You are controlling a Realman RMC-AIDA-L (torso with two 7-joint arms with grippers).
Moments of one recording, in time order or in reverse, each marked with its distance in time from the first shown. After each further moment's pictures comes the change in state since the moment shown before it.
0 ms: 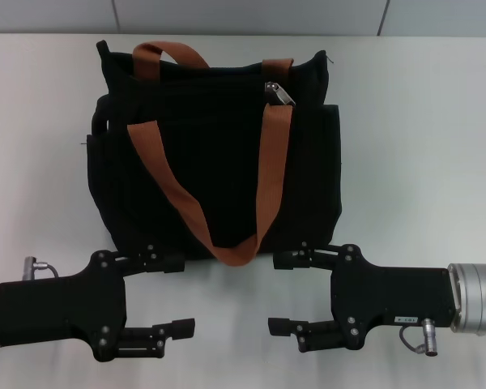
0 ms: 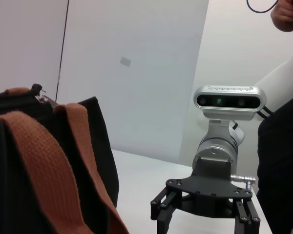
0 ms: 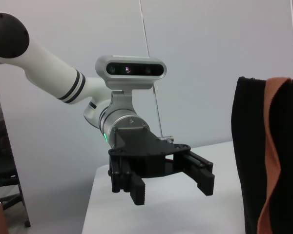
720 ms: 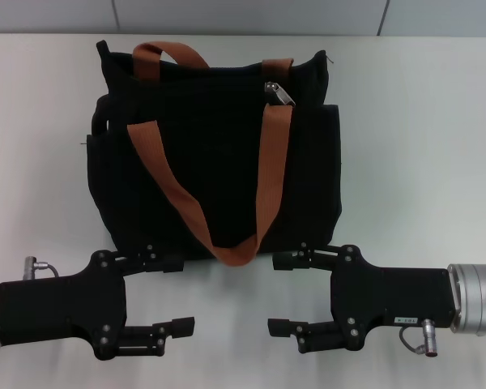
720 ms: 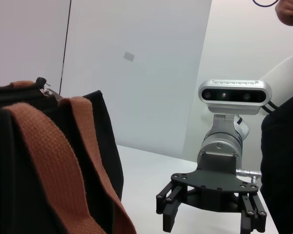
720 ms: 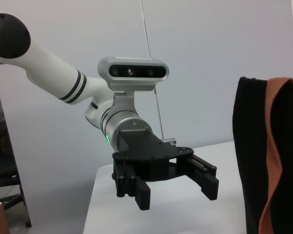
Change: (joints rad) left arm 0.000 0.000 0.001 0.000 0.004 -0.017 0.000; right arm 0.000 0.000 -0.001 0.000 0.000 -0.002 0.000
